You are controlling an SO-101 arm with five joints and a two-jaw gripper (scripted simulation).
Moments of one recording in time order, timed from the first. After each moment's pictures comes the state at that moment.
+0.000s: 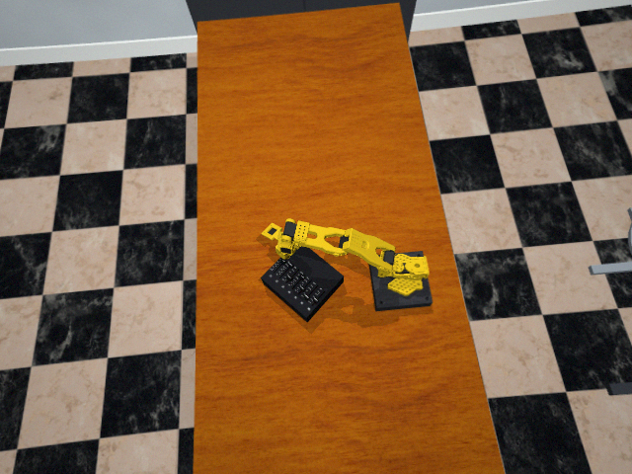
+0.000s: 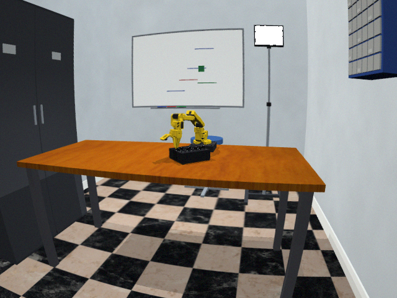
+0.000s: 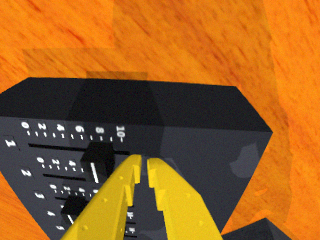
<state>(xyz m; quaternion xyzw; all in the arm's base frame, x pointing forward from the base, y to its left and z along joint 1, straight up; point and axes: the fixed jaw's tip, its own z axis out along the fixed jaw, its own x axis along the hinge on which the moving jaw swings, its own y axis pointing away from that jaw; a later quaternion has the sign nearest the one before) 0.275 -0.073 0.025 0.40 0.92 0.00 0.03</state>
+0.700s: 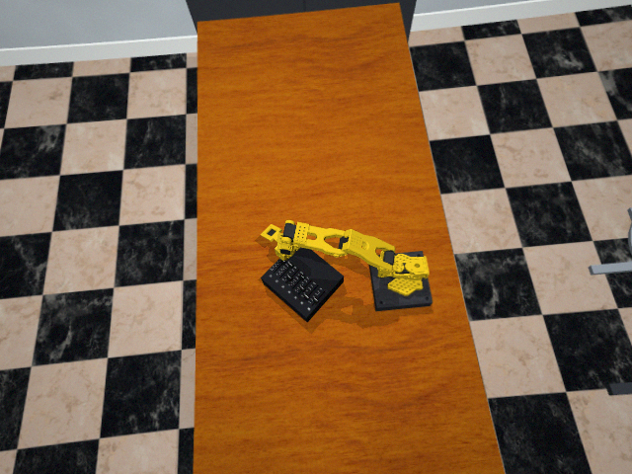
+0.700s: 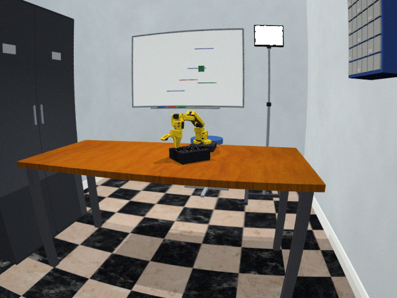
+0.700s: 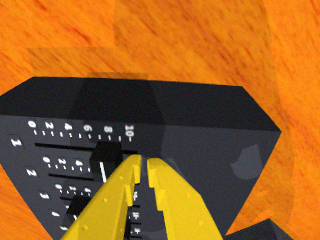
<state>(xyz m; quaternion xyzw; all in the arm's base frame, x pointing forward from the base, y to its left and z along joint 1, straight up) 0.277 -0.070 0.025 0.40 0.92 0.00 0.03</state>
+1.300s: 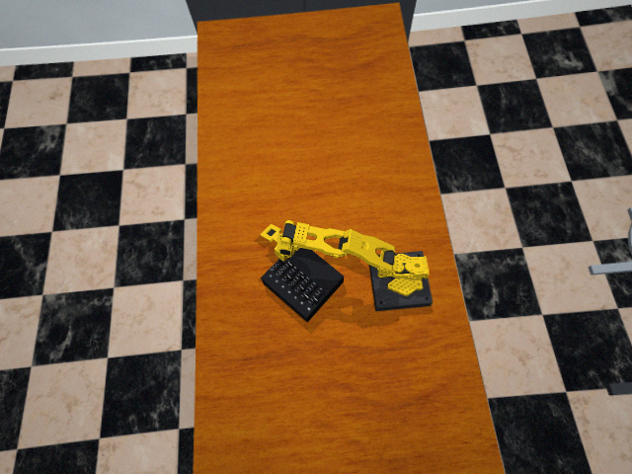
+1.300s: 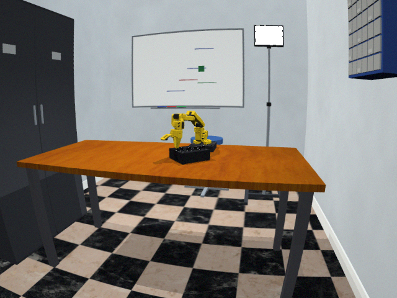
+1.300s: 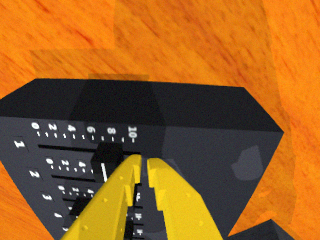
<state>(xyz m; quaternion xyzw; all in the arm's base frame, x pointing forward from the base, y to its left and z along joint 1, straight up) 0.279 -0.069 0.025 0.40 0.92 0.00 0.04</state>
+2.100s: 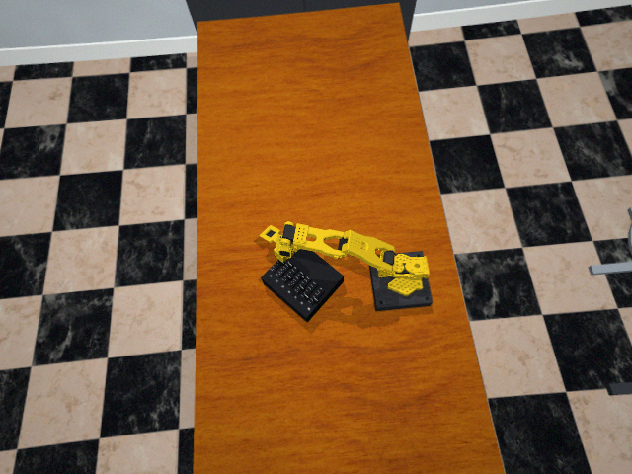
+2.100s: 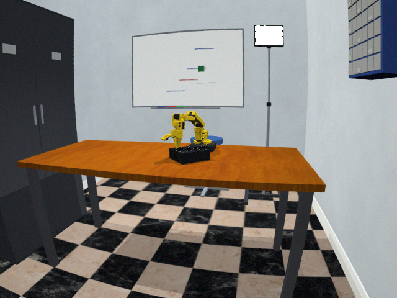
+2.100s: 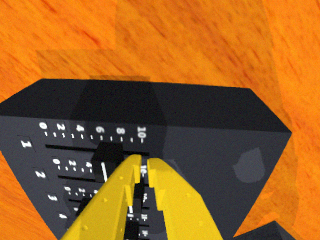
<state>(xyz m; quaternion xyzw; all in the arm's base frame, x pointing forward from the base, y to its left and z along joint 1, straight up) 0.281 -0.067 0.025 0.40 0.92 0.01 0.04</state>
